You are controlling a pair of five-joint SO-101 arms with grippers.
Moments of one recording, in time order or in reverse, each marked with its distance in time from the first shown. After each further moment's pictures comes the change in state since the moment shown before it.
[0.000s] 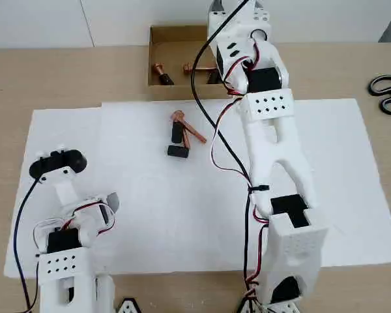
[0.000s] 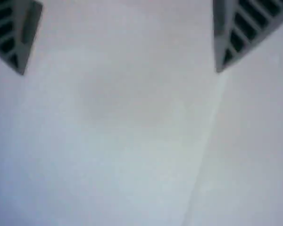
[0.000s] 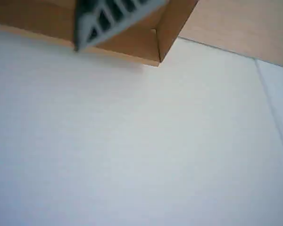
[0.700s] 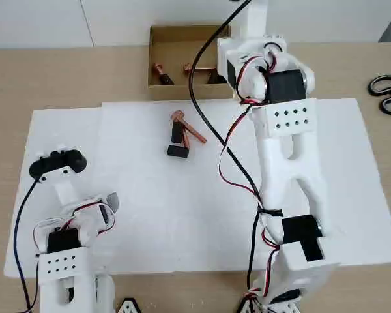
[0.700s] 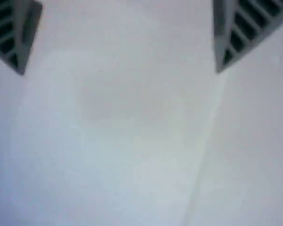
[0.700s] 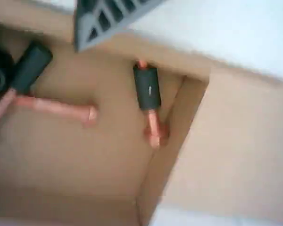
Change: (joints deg) left arm 0.0 0.0 0.0 0.0 0.0; right arm 0.4 -13.8 -0.5 38.6 0.0
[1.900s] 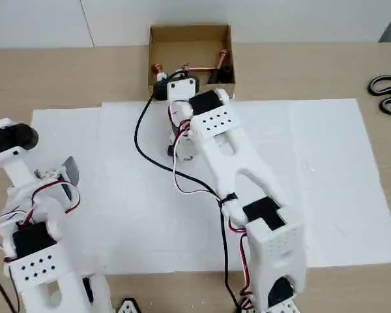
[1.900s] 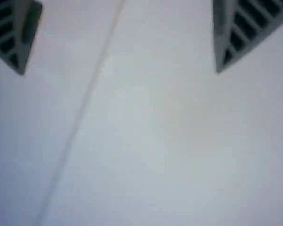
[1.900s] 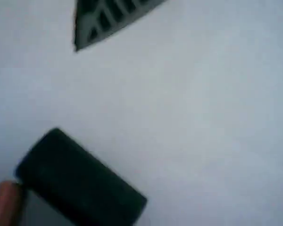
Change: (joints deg) left arm -11.6 0.0 -19.3 3.6 -4.7; right arm -15.4 17.1 10.7 19.5 2.7
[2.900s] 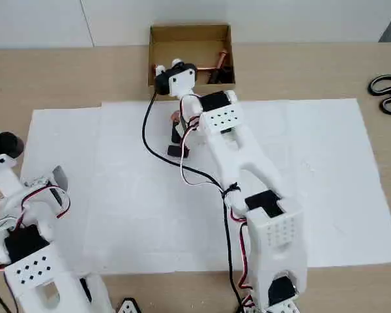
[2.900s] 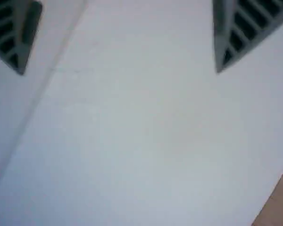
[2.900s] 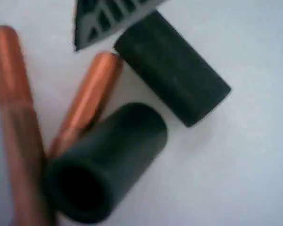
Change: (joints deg) left arm -6.1 0.0 0.0 2.2 -0.2; right arm 4.5 6.0 0.0 -15.8 12.9
